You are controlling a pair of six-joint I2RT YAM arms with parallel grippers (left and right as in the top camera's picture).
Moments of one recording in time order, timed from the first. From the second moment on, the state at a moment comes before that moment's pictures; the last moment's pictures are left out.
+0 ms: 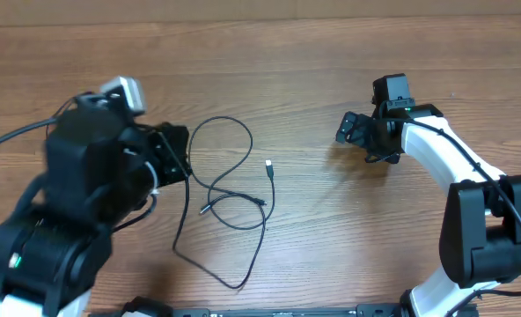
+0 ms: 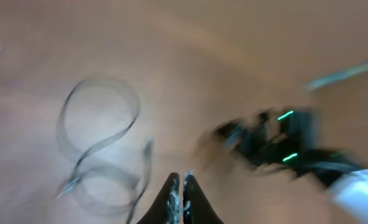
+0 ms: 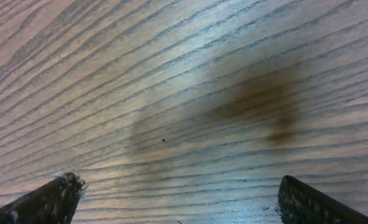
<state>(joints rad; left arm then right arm) -0.33 1.12 1.62 -1.21 0.08 -0.70 0.12 1.82 1.18 -0.63 -0.12 0.48</state>
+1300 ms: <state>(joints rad) -0.46 1.83 1.50 -1.49 0.07 -0.68 0.12 1.82 1.18 -0.63 -0.12 0.49</state>
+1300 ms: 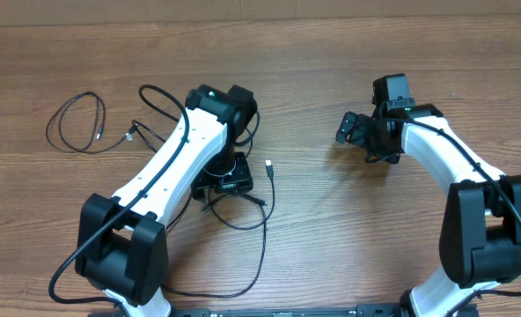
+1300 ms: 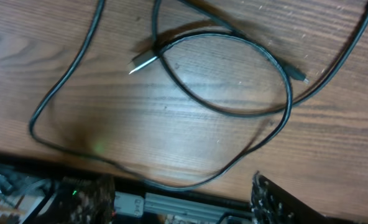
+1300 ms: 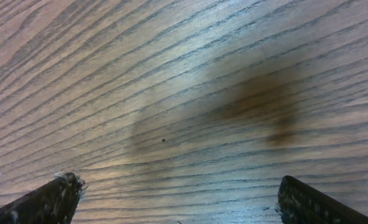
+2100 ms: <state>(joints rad) -0.63 1.84 1.15 -0.94 0.23 -0.58 0.12 1.82 1.18 -0.63 -0.12 0.49</state>
